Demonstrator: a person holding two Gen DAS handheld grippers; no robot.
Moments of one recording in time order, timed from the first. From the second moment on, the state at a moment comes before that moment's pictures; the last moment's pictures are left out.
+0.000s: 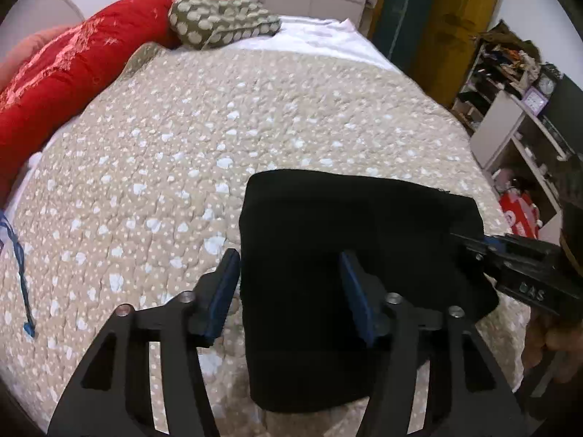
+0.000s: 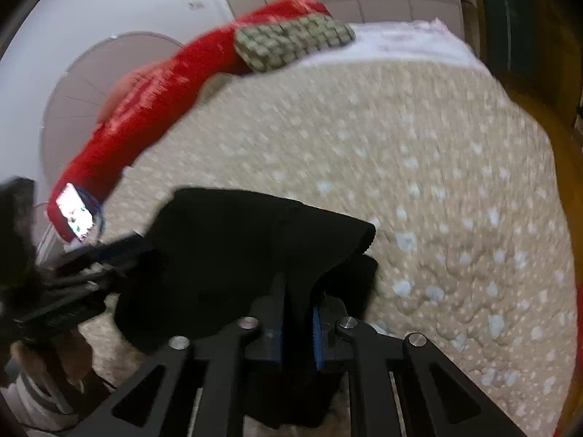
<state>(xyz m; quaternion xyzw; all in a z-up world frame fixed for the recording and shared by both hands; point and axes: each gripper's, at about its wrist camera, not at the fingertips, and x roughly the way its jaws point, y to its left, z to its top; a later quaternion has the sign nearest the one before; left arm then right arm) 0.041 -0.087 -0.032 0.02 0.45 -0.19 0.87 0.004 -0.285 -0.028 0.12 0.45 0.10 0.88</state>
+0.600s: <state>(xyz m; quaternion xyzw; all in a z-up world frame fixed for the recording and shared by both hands) 0.072 -0.086 -0.049 -0.01 0.46 -0.16 0.87 0.031 -0.272 -0.042 0.10 0.41 0.07 0.90</state>
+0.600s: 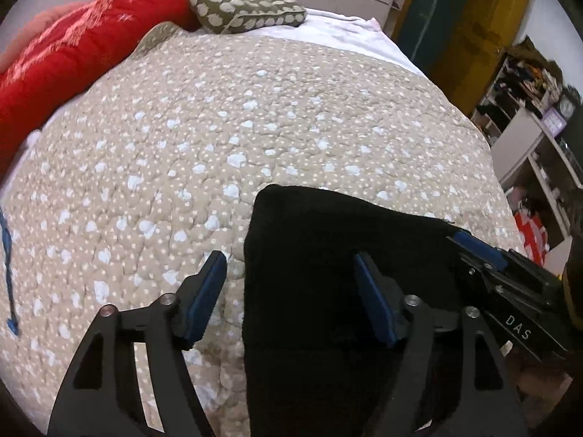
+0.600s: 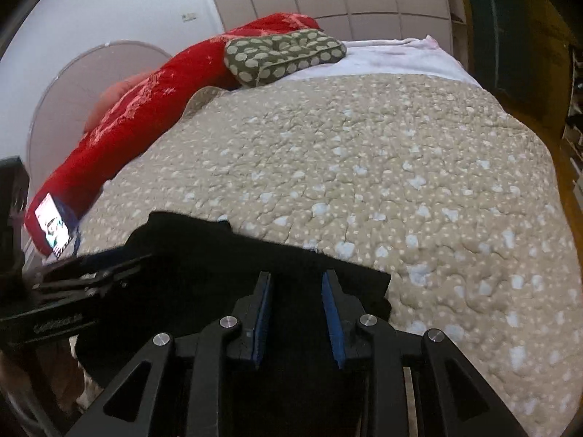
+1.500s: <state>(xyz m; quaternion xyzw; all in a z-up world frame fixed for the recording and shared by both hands) 0.038 -0.077 -0.041 0.00 0.45 -0.14 0.88 -0.053 -0.263 -0.011 0.11 0.39 0.10 0.91</state>
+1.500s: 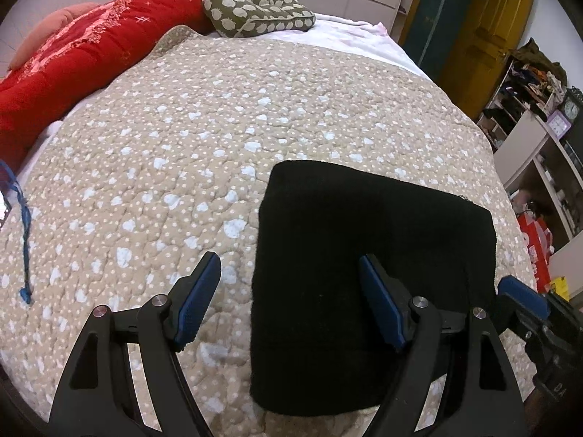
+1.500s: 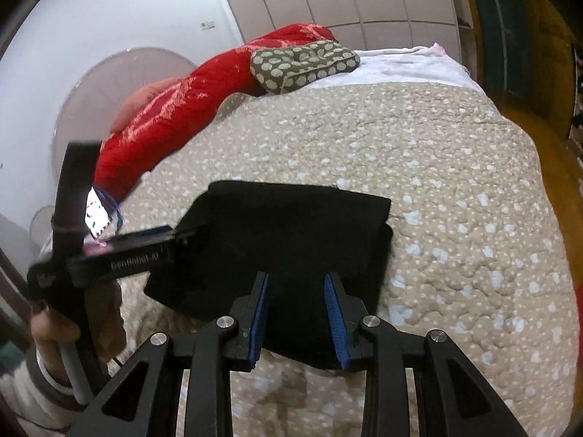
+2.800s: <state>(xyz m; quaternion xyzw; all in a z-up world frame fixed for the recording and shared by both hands) 0.024 -0.077 -0.044 0.00 0.45 -0.13 0.88 -0.054 -0.259 -0.013 0.10 0.40 0.09 0.91</state>
